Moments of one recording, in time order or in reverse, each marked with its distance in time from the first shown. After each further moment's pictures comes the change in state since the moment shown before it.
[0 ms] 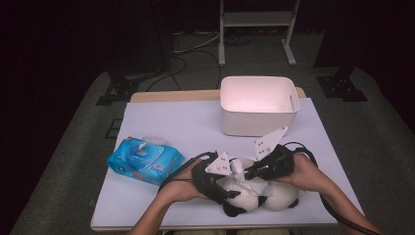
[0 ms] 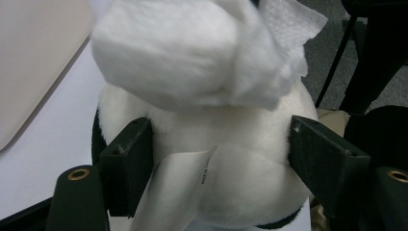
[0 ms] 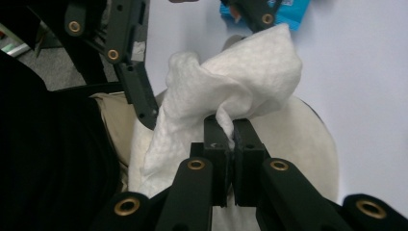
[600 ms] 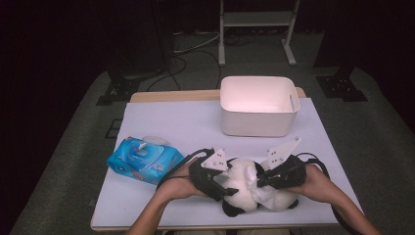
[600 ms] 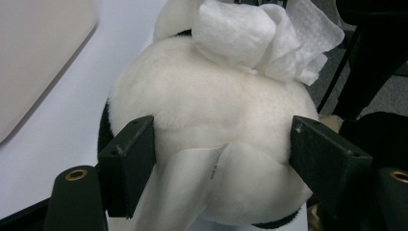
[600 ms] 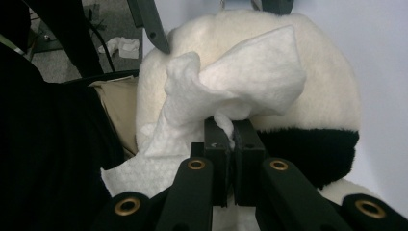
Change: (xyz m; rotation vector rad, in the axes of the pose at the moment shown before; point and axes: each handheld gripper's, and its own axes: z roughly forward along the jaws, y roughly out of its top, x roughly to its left) left arm 0.007 -0.002 -0.003 -0.014 -0.026 -0.038; right arm 0.013 -0.039 -0.002 0.001 -0.027 0.067
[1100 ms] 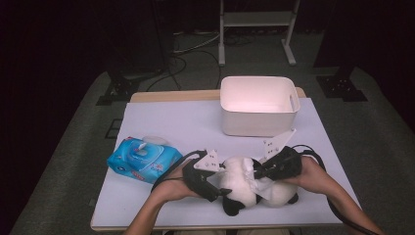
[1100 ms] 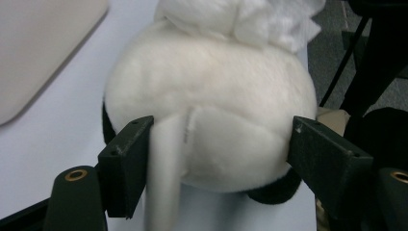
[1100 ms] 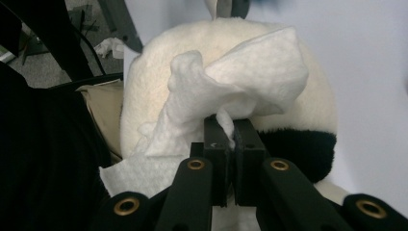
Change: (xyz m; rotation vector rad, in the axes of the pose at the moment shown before) left arm 0.006 -0.017 -0.009 -0.009 0.024 -0.029; right arm -0.020 0.008 0.003 0.011 -0.012 0.015
